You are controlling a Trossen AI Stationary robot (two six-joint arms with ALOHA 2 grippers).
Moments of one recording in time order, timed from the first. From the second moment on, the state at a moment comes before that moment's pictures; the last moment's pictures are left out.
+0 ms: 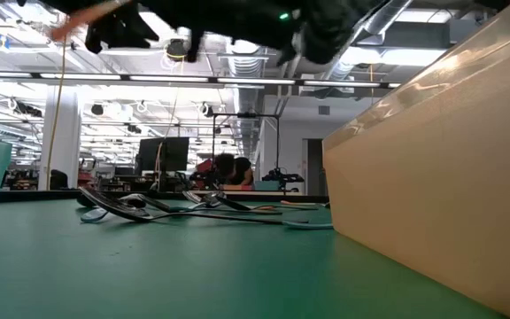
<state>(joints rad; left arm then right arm) 0.57 0.66 0.73 -0.16 -0.28 -0.12 0.02 2.13 1.47 0.92 -0.24 0.26</state>
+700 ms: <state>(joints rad) 0.60 0.52 0.73 -0.15 -0.18 -0.24 0.05 2.64 2.29 0.45 -0.55 0.28</state>
